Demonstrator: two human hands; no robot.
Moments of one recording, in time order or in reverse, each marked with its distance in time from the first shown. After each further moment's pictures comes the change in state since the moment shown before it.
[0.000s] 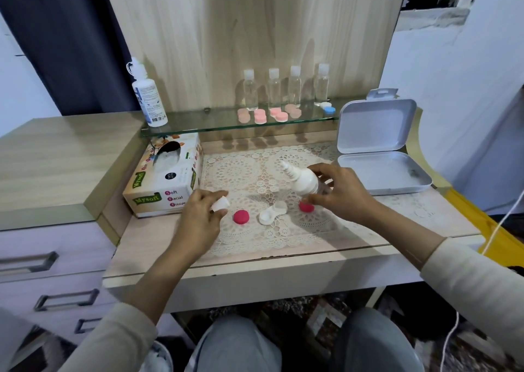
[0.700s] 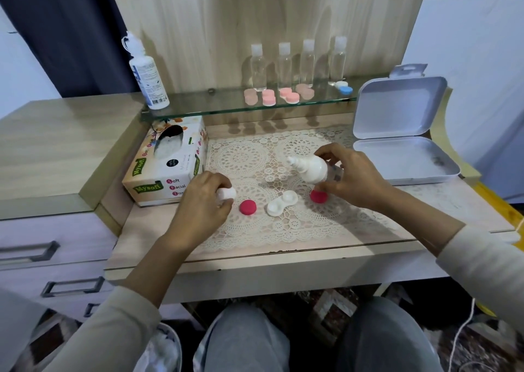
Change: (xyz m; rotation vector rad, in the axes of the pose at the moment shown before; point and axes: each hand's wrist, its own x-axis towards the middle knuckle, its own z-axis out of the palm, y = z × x) left_hand 0.014 -0.010 -0.003 0.208 -0.010 0.190; right_hand 0.020 0.018 0.009 -0.076 -0.021 -0.068
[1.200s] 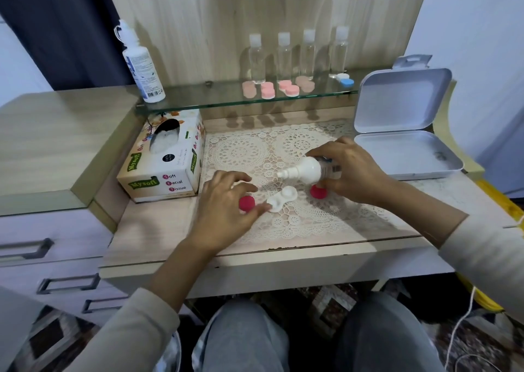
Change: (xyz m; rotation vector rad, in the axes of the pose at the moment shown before) left_hand -0.005 0.019 0.026 0.039 0.012 0.097; right_hand 0.005 0.005 0.002 -0.161 -0.023 -0.139
